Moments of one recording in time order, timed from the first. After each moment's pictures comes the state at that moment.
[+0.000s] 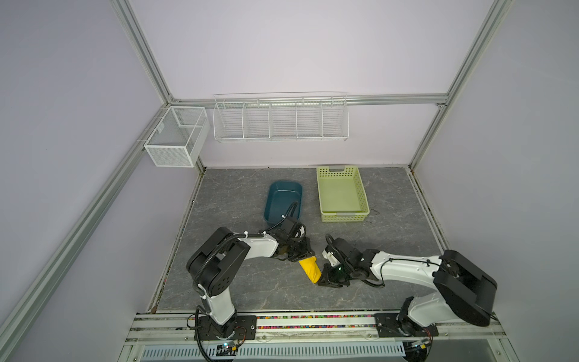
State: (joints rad) left arm -0.73 1.77 0.81 0.01 0.49 -0.90; right arm 0.92 1.43 0.62 -0.28 -0.41 0.95
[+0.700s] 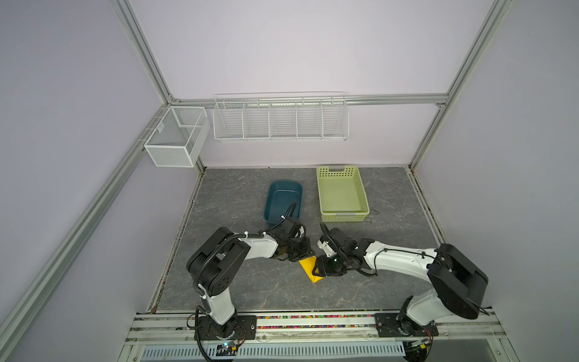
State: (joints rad) left arm -0.73 1.77 0.80 0.02 0.49 -0.92; right arm 0.88 1.56 0.78 -0.38 -0.37 0.74
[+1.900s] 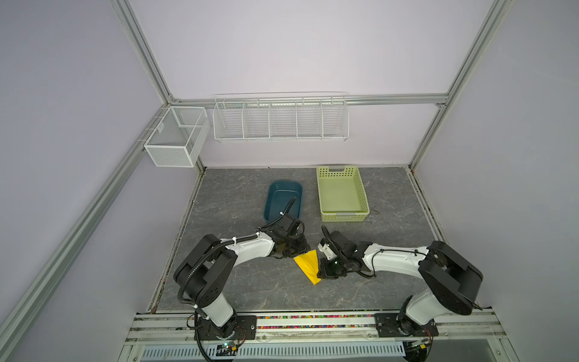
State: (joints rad) left arm -0.74 1.65 0.87 -0.23 0.30 -0.87; right arm 0.87 1.58 0.71 -0.27 -0.41 0.76
